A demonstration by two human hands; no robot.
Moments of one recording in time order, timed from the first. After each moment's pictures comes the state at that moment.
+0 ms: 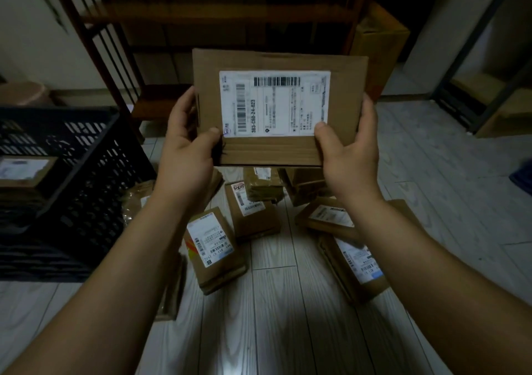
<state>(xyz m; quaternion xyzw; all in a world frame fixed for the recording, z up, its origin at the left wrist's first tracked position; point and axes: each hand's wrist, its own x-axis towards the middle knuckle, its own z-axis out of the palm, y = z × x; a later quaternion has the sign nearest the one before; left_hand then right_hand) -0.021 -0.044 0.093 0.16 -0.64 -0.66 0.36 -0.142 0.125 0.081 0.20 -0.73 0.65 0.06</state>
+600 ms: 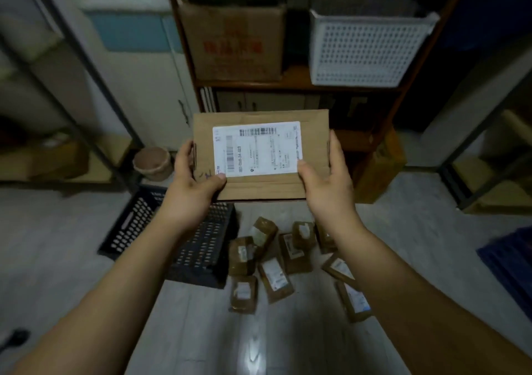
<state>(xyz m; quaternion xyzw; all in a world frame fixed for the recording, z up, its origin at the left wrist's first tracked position) 0.140 -0.154 0.587 0.32 -0.72 -0.56 0.27 -0.011 0.007 0.578 0.22 -0.76 0.60 -0.09</state>
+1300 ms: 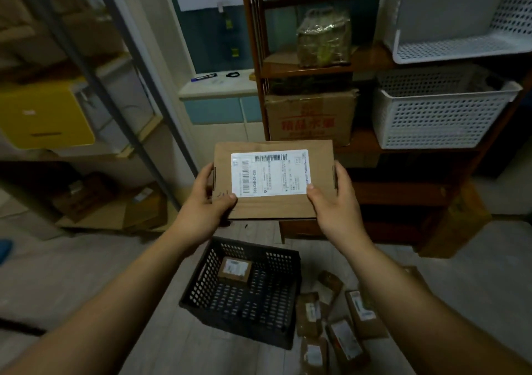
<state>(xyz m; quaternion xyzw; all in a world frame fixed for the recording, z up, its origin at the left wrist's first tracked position) 0.205 -0.323 0.727 0.35 -0.74 -0.52 0.23 0.033 -0.170 0.682 0.25 -0.71 0.65 -0.13</state>
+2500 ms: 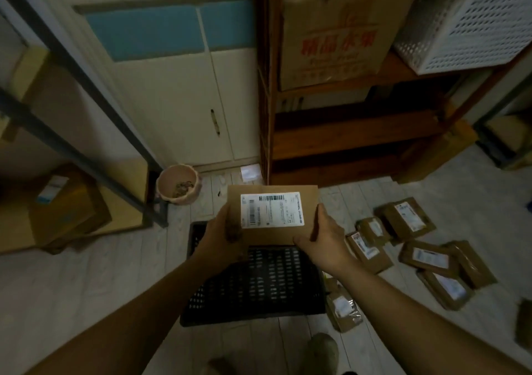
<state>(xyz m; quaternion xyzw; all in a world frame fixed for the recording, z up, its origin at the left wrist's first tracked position) 0.200 -0.585 0.456 0.21 -0.83 -0.52 -0.02 0.091 -0.373 0.443 0.15 -0.88 0.38 -0.24</state>
